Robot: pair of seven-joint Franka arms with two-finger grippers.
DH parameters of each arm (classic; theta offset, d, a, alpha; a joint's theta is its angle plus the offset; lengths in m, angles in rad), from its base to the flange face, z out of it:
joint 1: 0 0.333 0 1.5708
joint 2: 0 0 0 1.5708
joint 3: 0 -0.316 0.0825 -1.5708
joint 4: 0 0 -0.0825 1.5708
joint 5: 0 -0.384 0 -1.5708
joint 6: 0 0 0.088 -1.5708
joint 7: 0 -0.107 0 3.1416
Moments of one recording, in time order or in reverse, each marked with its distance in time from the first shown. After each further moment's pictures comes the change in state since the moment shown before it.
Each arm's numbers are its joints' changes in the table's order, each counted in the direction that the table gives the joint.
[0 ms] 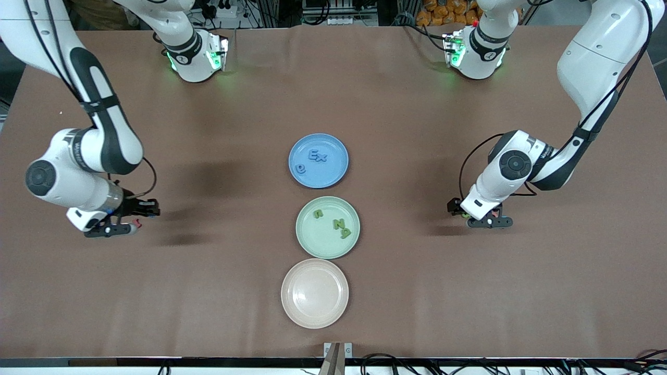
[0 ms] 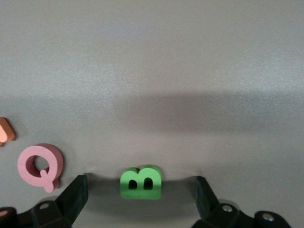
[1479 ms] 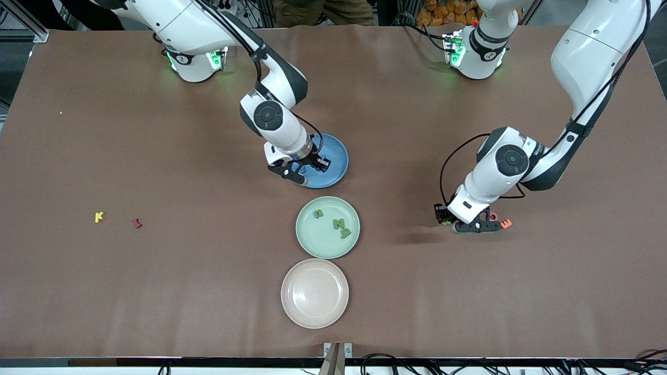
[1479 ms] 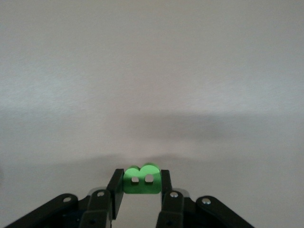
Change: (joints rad) left arm -0.007 0.014 0.131 0.095 0.160 -0.003 0.000; right arm 0.523 -0.120 -0.285 -0.021 -0.019 0.297 -1.288
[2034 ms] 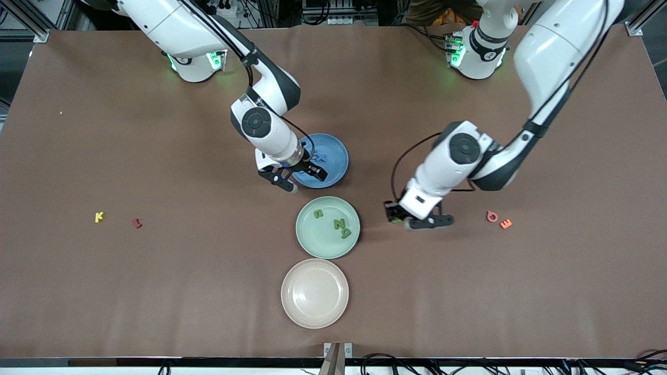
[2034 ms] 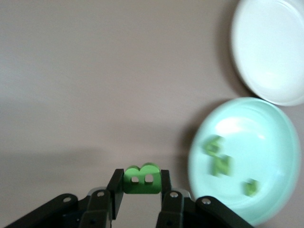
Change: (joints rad) left arm -0.237 -0.055 0.021 0.167 0.086 0.001 0.249; right arm -0.082 0.014 -0.020 0.012 0.002 -0.023 -0.012
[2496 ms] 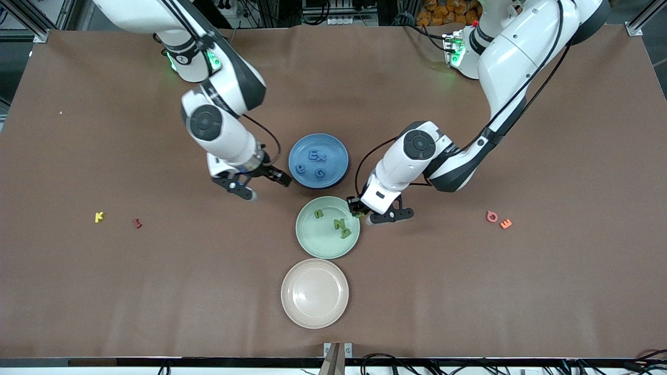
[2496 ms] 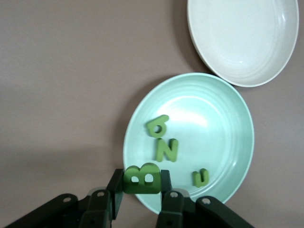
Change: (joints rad) left arm -0.189 -0.099 -0.058 0.123 0.002 0.032 0.166; right arm -0.174 0.198 -0.006 0.020 0.002 -0.304 0.187
